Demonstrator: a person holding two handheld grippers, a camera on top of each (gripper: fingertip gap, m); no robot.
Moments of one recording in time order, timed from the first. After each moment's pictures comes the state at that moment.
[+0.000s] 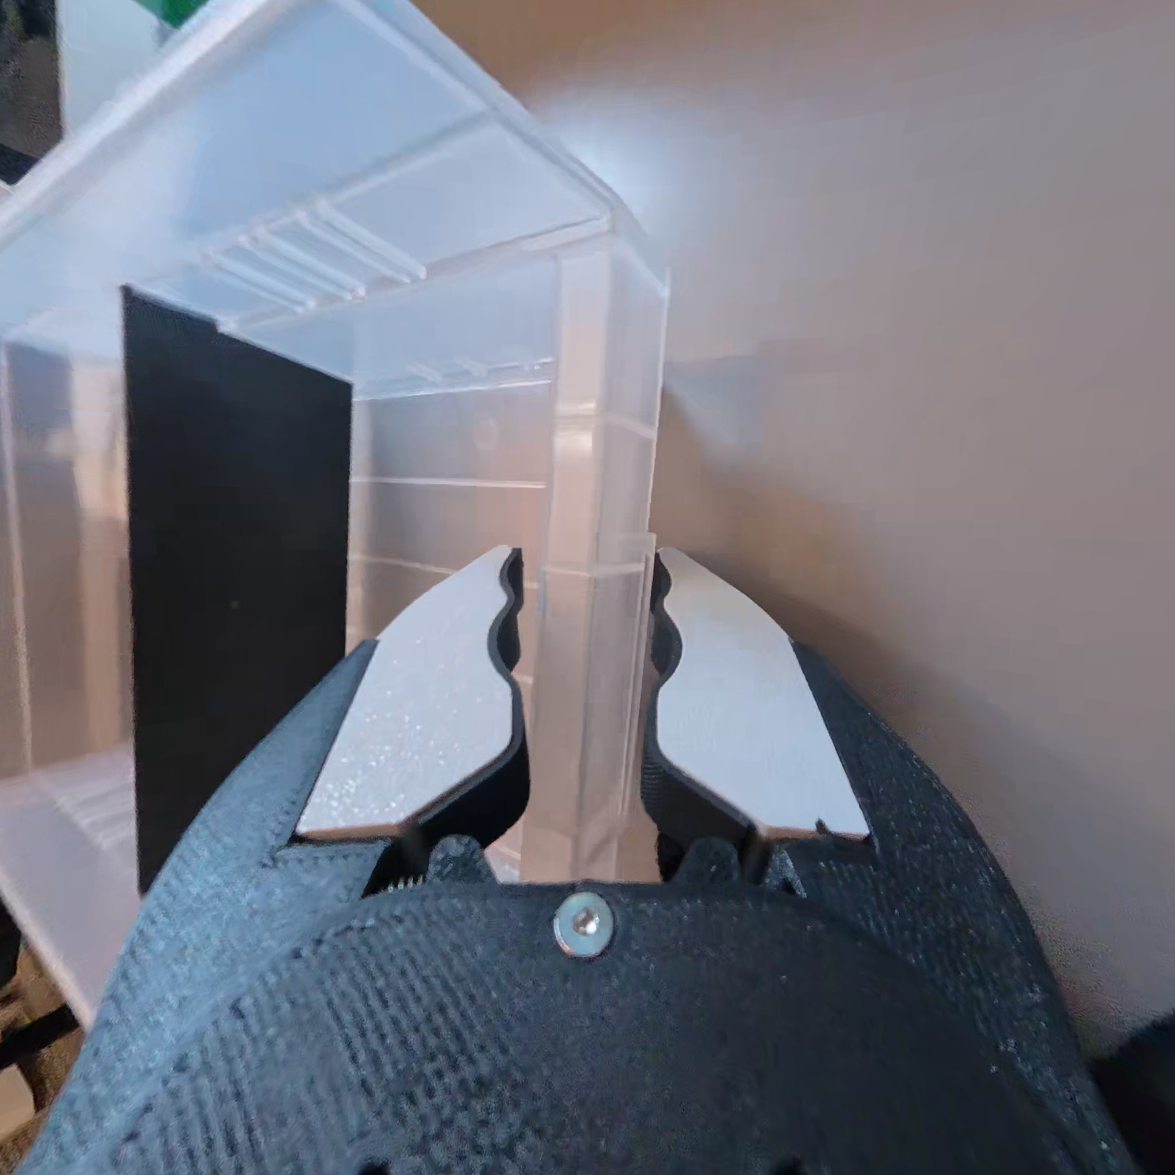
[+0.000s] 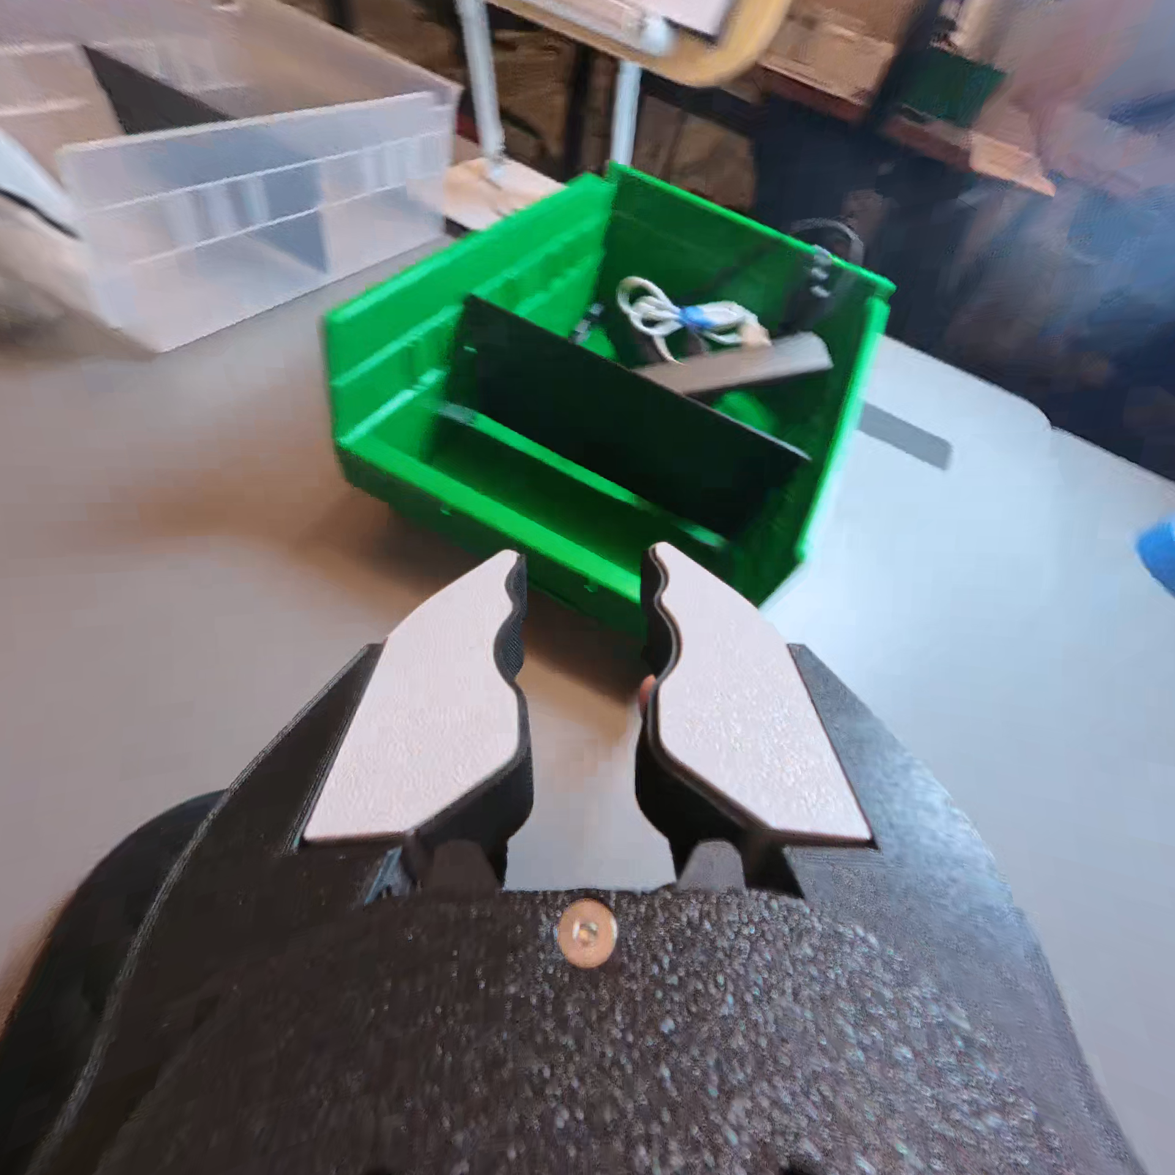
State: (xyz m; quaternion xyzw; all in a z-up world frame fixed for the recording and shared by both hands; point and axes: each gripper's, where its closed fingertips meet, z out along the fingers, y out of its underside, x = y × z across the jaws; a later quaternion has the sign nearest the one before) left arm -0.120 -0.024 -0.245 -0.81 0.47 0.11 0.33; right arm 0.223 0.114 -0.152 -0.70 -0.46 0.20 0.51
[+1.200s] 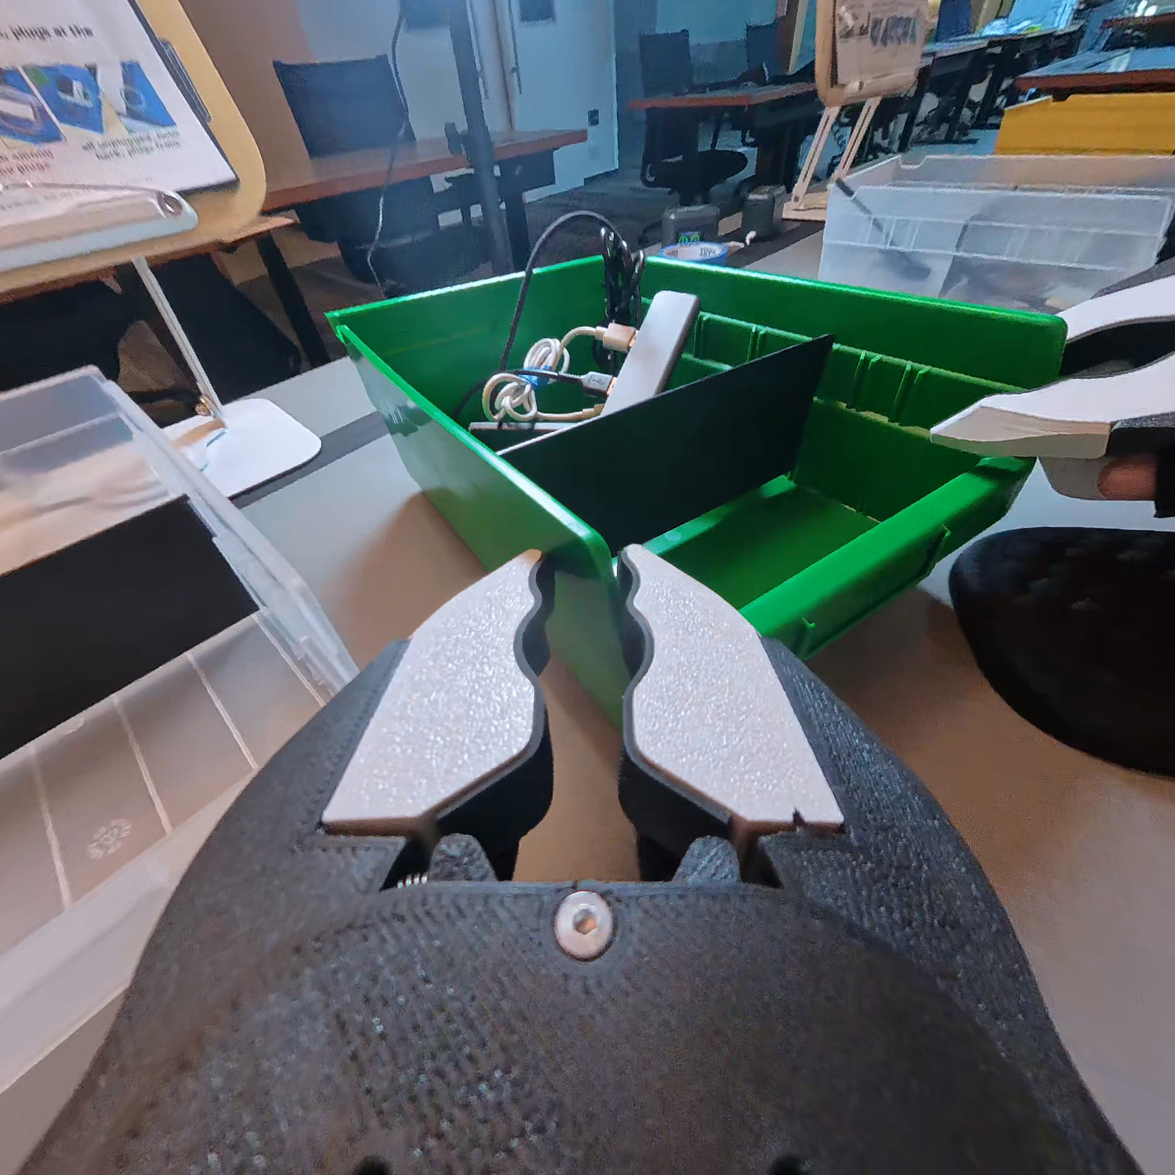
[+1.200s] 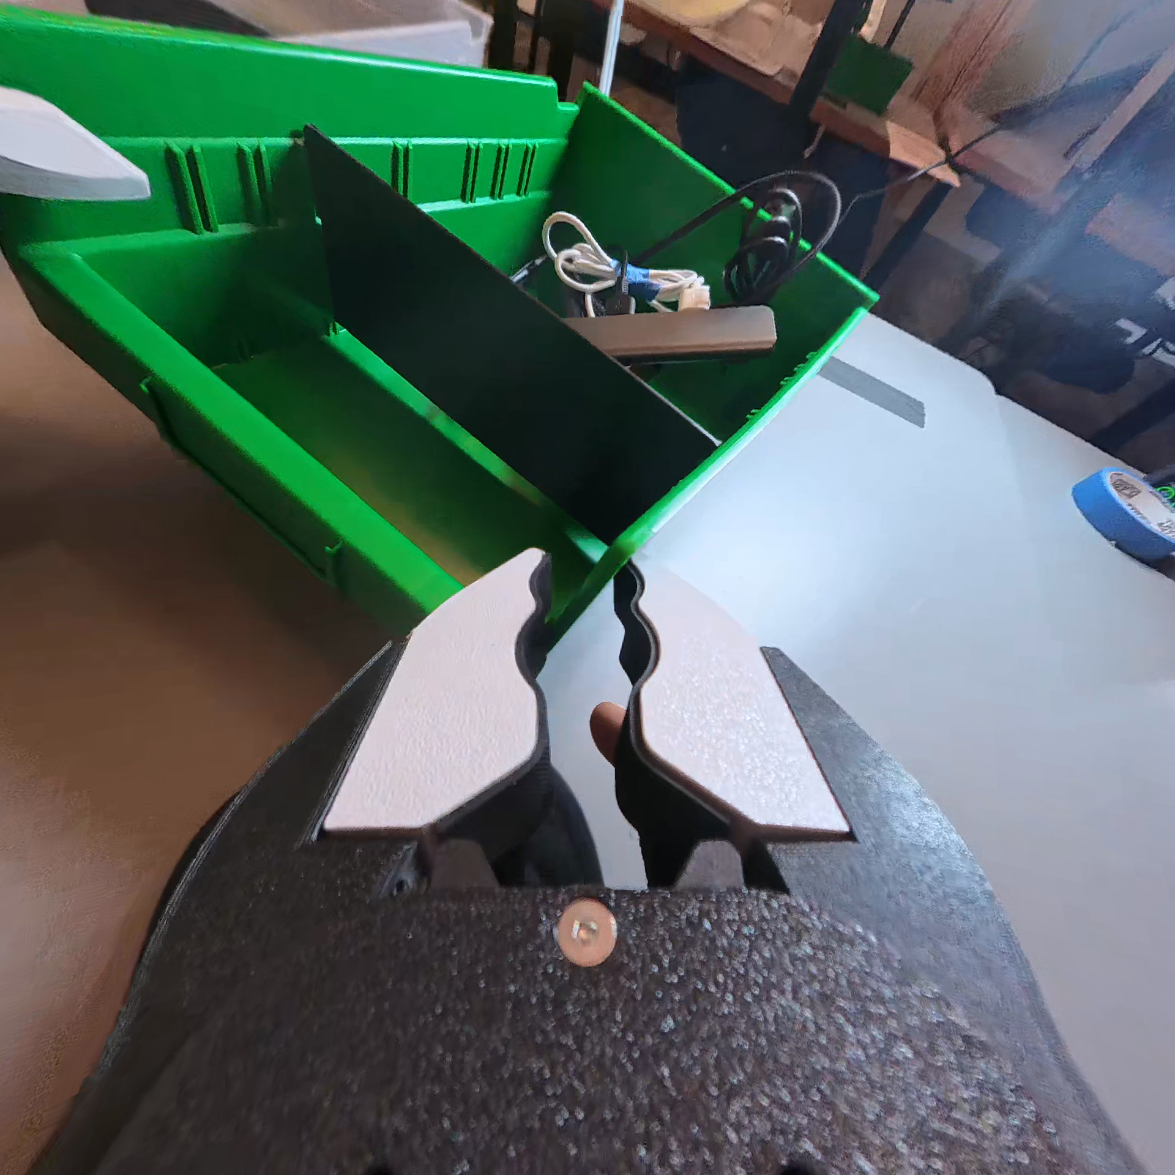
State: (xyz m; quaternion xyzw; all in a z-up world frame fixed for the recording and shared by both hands) left arm 0.045 0.023 -0.163 -0.77 0.14 -0.06 0.62; right arm 0.214 0.073 -0.181 -0.71 -0.44 0.13 0.53
